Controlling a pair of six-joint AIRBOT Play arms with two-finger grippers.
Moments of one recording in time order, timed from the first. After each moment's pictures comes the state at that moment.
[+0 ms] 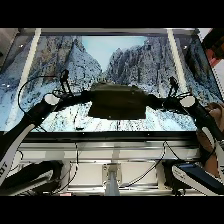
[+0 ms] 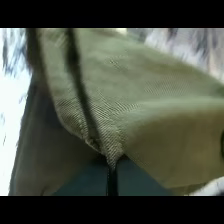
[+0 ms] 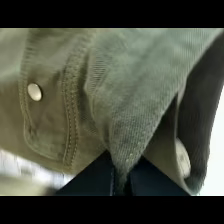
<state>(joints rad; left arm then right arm) -0.26 -1.21 0.77 0.62 -0.56 -1.24 0.01 -1.12 0.71 -0.84 0.82 1.45</state>
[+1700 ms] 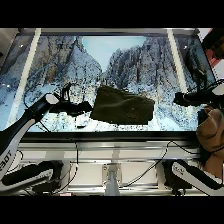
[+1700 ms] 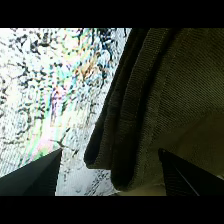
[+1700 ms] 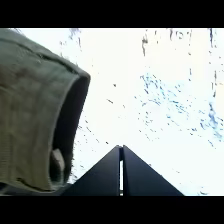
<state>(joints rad) -0.19 -1.30 0.77 0.85 -0.83 -1.40 -0.34 -1.14 0.97 -1.13 1.18 1.24</state>
